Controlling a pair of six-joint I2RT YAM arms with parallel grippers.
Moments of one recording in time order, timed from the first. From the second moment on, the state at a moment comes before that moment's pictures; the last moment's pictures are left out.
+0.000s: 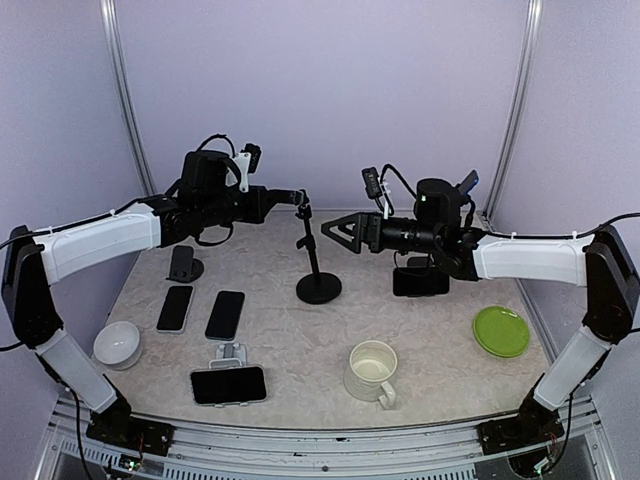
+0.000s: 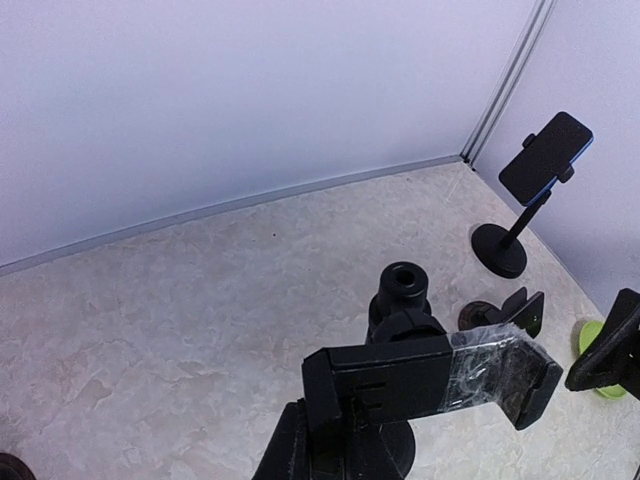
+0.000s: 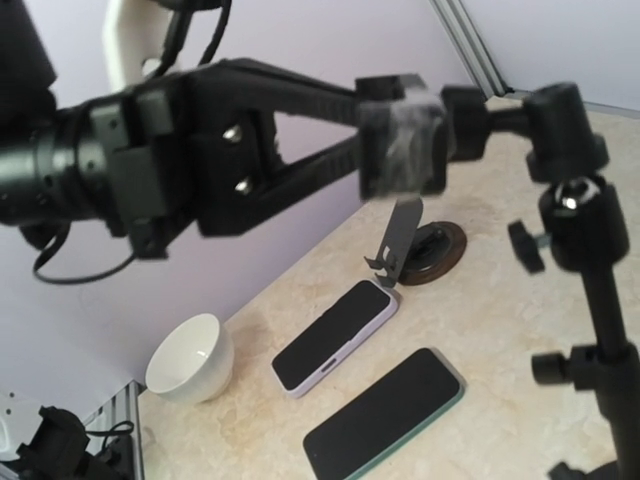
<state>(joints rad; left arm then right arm) -0.61 1.59 1.30 -0.06 -0.01 -0.24 0.68 1.62 1.08 0.45 -0.56 0.49</state>
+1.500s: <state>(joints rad) -0.33 1.44 1.15 -0.05 -0.20 -0.08 0.68 1.62 1.08 0.45 -0.56 0.49</state>
